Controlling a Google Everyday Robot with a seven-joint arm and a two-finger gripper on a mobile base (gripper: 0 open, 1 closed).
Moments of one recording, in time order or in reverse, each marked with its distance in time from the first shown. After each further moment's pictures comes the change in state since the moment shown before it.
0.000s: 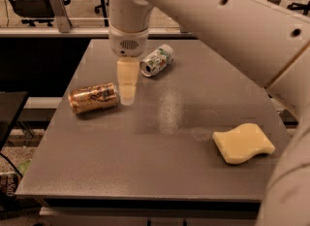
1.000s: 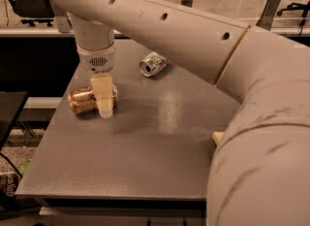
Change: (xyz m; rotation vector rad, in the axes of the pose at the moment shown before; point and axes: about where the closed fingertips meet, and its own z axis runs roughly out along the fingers) arm -0.059 0.005 0.052 -0.062 0.076 -0.120
